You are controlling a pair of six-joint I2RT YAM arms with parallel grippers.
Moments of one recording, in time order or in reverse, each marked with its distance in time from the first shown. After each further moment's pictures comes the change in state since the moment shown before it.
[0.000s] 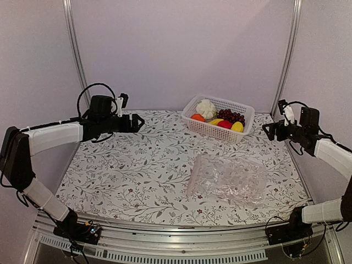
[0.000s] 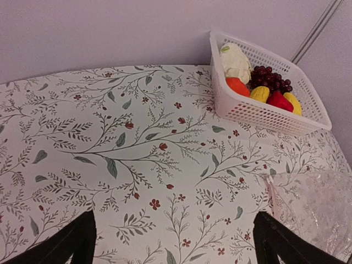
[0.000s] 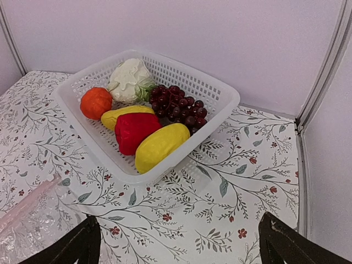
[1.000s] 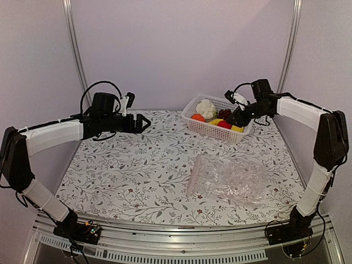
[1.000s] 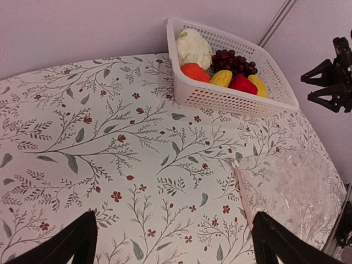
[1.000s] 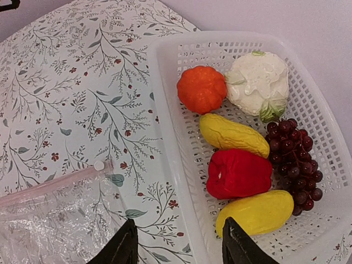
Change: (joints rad) left arm -0.050 -0.002 0.053 -0.083 0.119 0.000; right arm 0.334 0.605 0.731 -0.475 -0.070 -0.340
